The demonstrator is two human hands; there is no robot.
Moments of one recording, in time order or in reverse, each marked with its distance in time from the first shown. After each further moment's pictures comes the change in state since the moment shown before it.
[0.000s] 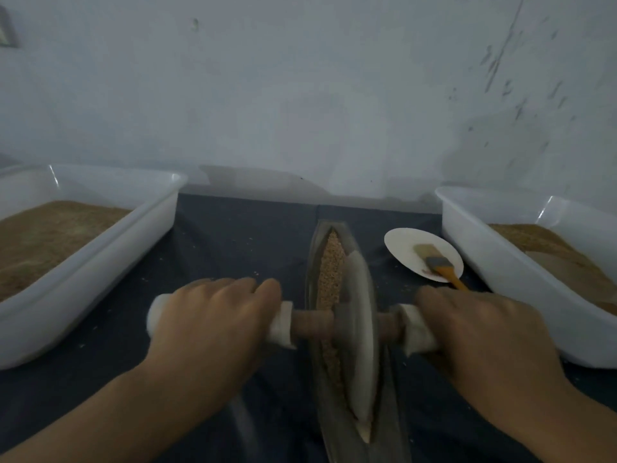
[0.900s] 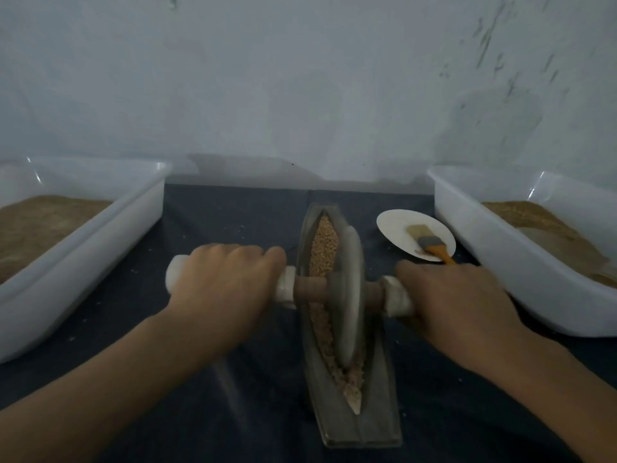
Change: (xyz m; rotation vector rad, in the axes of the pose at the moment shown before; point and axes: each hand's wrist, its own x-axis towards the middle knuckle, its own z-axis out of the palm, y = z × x) left_hand 0.030 -0.005 0.018 0.132 -0.110 0.008; right_hand 0.010 0.009 0.015 -0.021 -0.132 -0.003
